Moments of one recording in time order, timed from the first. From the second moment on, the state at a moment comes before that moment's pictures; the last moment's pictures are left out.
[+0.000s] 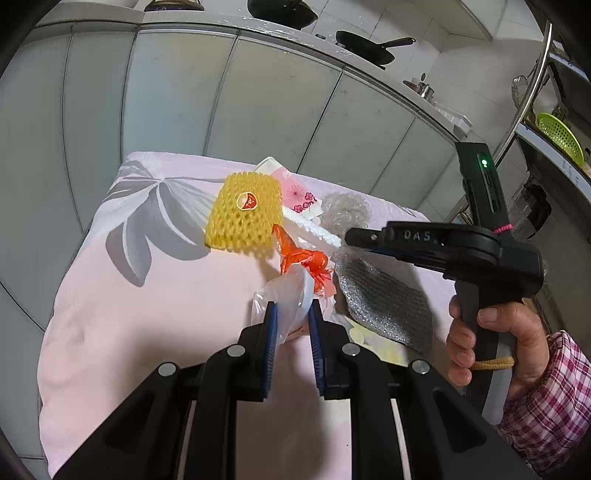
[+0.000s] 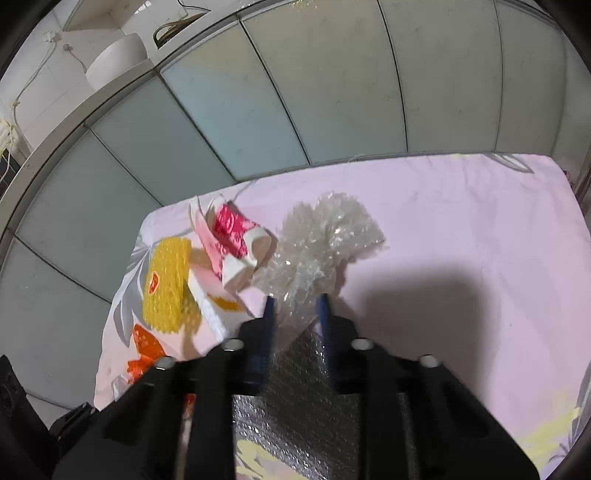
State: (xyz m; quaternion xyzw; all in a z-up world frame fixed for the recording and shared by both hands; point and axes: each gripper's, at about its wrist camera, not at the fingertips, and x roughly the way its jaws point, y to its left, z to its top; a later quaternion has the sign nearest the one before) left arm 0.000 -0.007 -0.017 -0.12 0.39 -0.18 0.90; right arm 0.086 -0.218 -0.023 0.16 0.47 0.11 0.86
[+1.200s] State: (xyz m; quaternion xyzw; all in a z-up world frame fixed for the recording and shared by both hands) left arm -0.039 -0.127 0.047 -0.05 0.35 -0.22 0.91; right arm -0.102 -0.348 0.045 0.17 0.39 0.05 0.91
